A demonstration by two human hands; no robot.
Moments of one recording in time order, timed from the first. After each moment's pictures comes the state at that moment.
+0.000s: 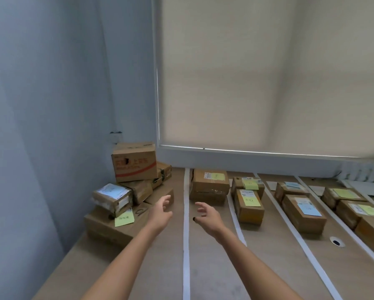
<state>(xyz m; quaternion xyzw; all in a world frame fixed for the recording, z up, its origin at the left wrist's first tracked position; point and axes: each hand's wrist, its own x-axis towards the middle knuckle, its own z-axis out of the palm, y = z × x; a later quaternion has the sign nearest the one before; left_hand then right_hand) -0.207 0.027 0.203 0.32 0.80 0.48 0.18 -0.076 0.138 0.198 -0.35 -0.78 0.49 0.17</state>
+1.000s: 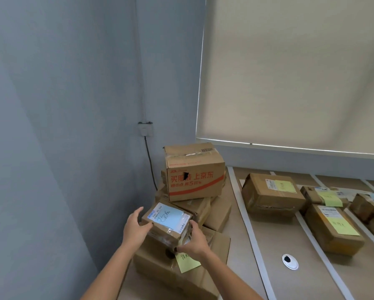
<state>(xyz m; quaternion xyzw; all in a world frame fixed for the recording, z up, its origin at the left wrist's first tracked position) -0.592 -0.039 0.128 0.19 0.83 0.49 0.19 -0.443 0.079 0.115 -0.39 -0.77 0.51 0.05</state>
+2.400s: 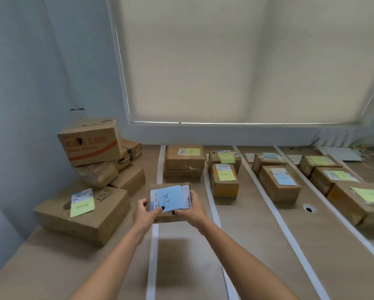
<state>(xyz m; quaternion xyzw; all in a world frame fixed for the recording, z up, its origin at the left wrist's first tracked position) -0.170 0.113 0.100 0.21 0.78 0.54 0.24 -0.036 0.218 0.121 -0.36 -0.71 0.56 0.21</state>
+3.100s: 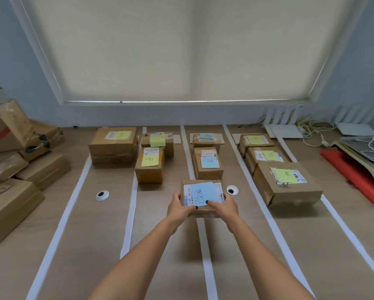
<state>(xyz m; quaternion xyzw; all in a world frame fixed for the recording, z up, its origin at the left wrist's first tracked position) 0.173 0.380 0.079 0.25 0.74 0.47 0.42 0.308 0.463 0.086 -0.56 -0.59 0.54 0.24</state>
